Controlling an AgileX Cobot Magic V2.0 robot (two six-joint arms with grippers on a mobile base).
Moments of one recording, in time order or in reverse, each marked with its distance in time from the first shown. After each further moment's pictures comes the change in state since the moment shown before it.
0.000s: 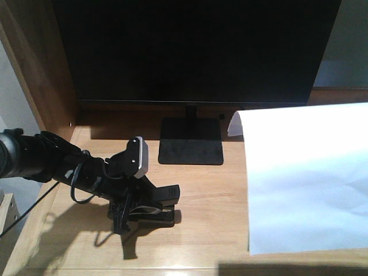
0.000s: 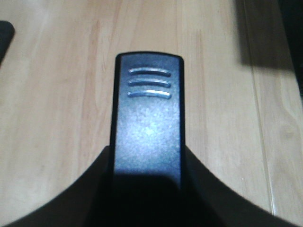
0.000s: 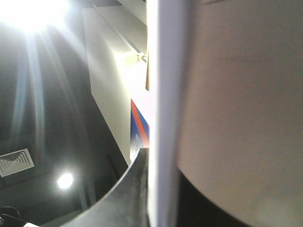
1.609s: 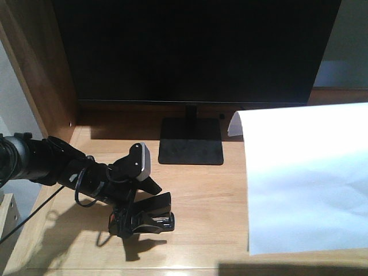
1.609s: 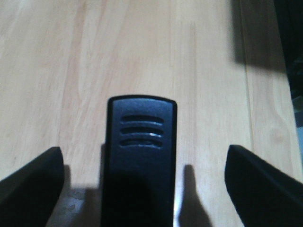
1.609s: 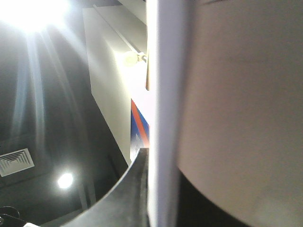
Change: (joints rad) left arm 0.000 0.030 -0.009 0.007 0.021 -0.089; right arm 0.000 0.000 0.000 -0.001 0.000 0.000
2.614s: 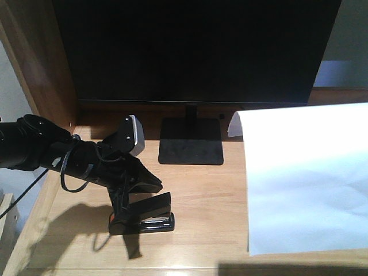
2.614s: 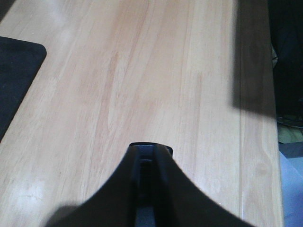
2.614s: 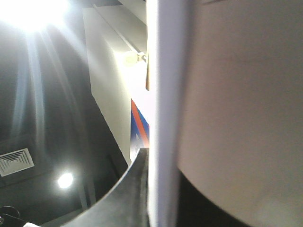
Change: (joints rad) left arm 0.000 -0.177 0.000 0.039 -0.002 -0.152; right arm 0.000 0.000 0.000 0.000 0.000 0.000
